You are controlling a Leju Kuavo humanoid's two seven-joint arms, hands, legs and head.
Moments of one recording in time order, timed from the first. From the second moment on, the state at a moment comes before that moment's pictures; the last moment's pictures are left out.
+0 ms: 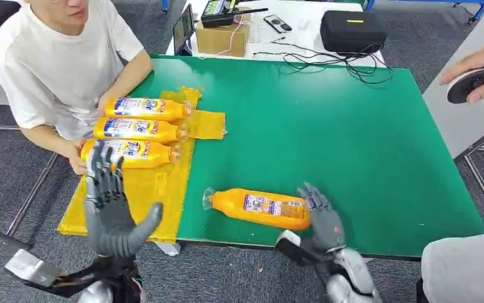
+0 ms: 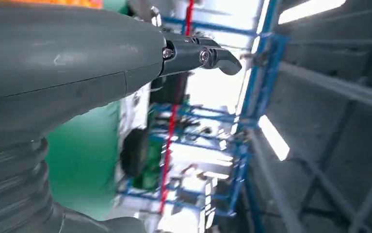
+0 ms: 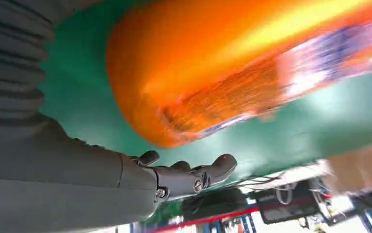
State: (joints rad) left arm 0.15 -0.13 -0.34 -1.82 0.08 0.27 -0.59; right arm -0.19 -0.08 0.28 -0.97 0.99 -0.48 -0.29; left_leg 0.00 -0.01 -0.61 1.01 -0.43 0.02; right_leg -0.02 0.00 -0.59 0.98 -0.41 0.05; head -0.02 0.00
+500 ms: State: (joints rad) left arm 0.15 -0.16 -0.36 -1.76 0.22 0.21 -0.40; right arm -0.52 0.00 0.44 -0.67 1.21 -0.33 0.00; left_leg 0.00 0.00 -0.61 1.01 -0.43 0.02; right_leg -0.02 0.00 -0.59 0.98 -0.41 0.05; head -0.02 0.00
